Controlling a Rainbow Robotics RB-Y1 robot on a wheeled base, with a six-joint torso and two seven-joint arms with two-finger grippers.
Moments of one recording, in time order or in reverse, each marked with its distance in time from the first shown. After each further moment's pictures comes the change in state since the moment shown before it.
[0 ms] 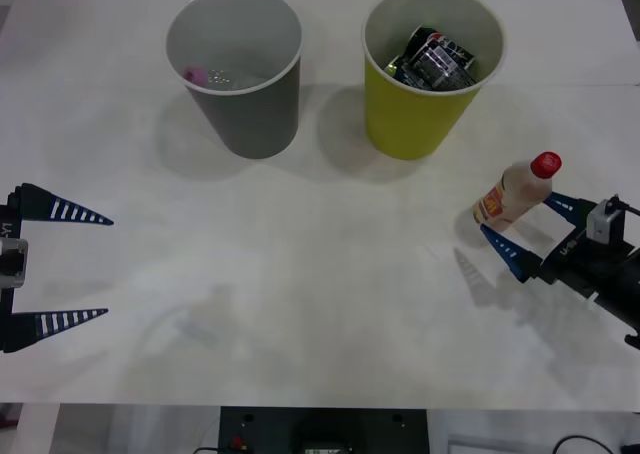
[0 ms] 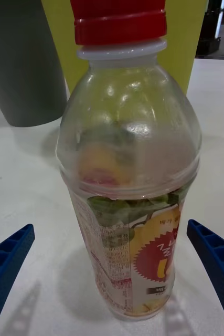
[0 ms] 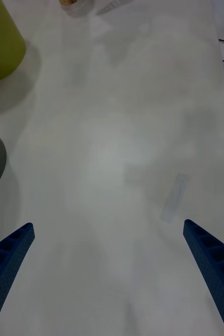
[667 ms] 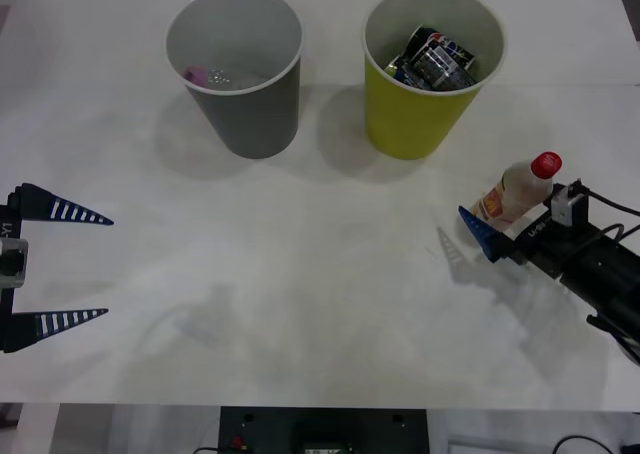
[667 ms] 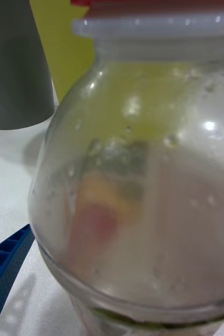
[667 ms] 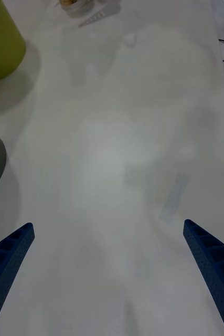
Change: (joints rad) right arm -0.057 0.064 0.031 0.000 0.026 0.121 0.053; left arm 0.000 0.000 0.000 0.000 0.000 0.000 0.000
